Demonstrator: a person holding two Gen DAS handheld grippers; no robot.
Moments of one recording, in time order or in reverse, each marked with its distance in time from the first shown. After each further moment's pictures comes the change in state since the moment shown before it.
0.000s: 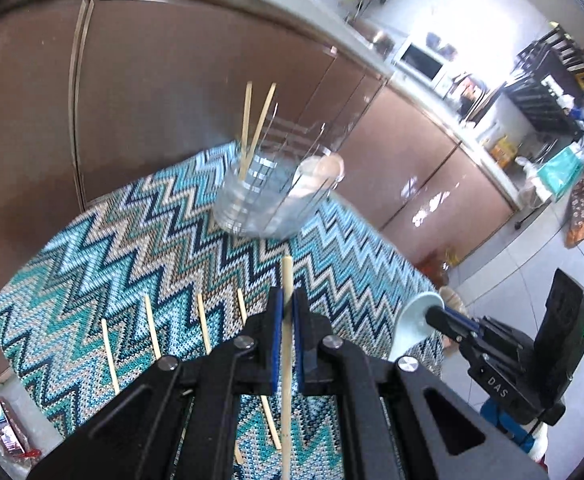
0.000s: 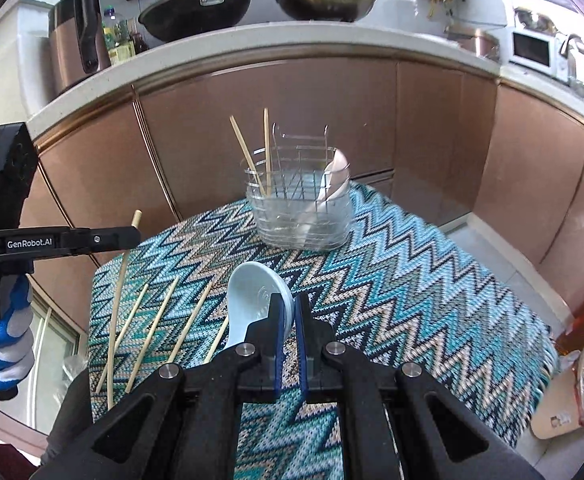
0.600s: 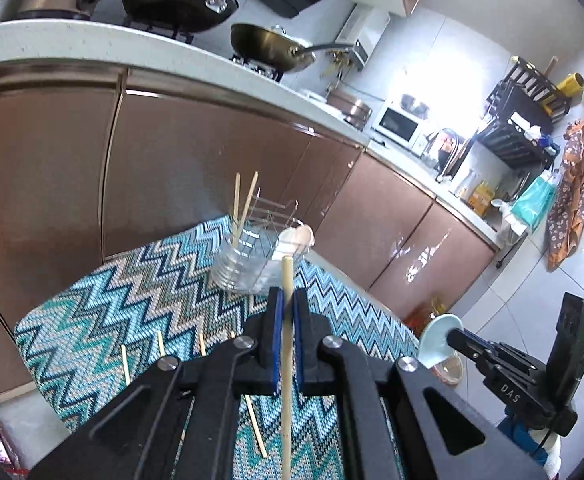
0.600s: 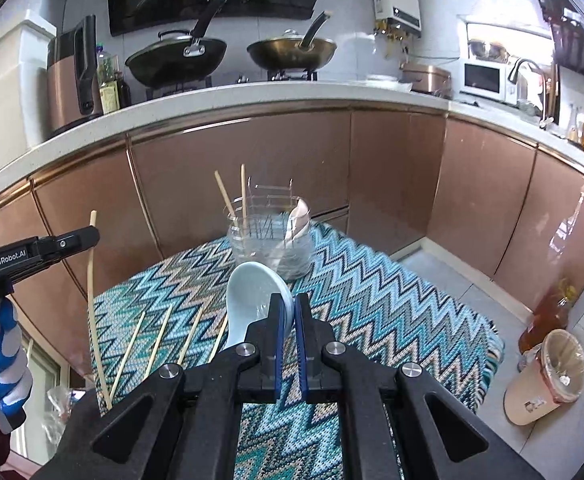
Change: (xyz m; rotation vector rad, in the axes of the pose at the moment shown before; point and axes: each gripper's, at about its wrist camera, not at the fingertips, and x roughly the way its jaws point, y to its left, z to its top) left arm -0.080 -0.016 -0.018 0.027 -0.265 -0.021; right arm -0.079 0.022 0.001 0.037 -0.137 -0.155
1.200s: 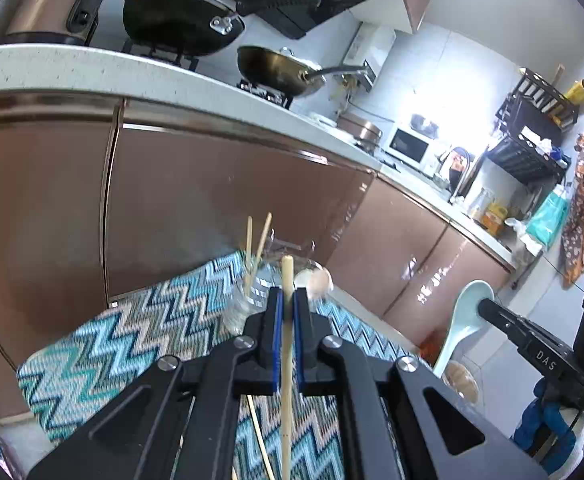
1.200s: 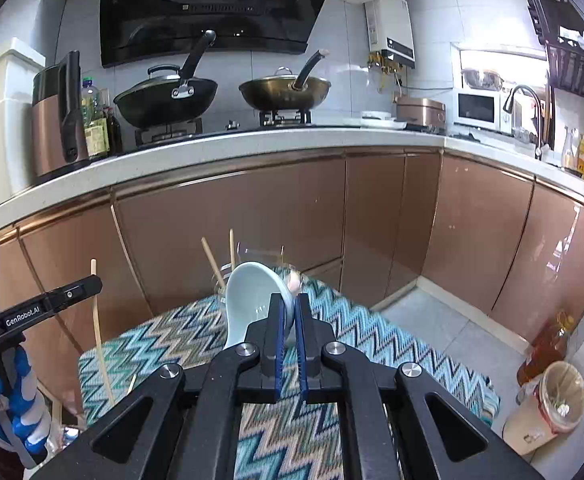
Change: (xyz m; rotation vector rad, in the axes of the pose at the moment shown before) left arm 0.034 0.012 0.038 0.011 -0.092 0.043; right arm 0.022 -0.006 0.063 0.003 -0.124 -0.019
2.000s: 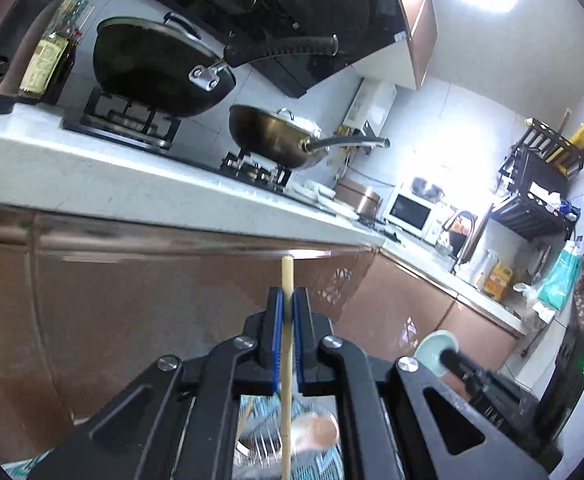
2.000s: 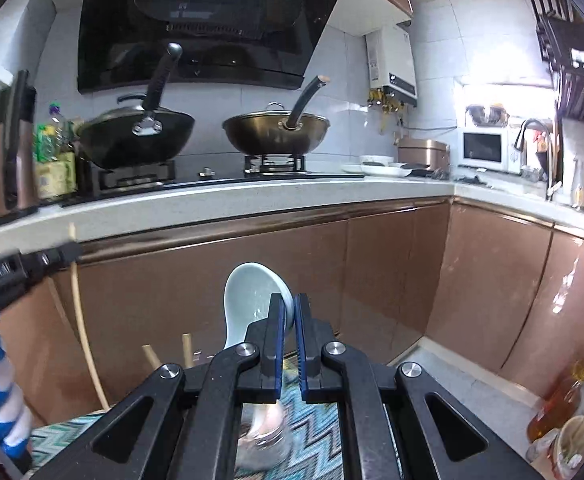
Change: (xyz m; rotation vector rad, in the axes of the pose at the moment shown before) left arm 0.117 0.010 0.124 -0.018 -0.237 -0.027; right arm 0.131 -0.017 0.071 -0.030 -0.171 -0.052
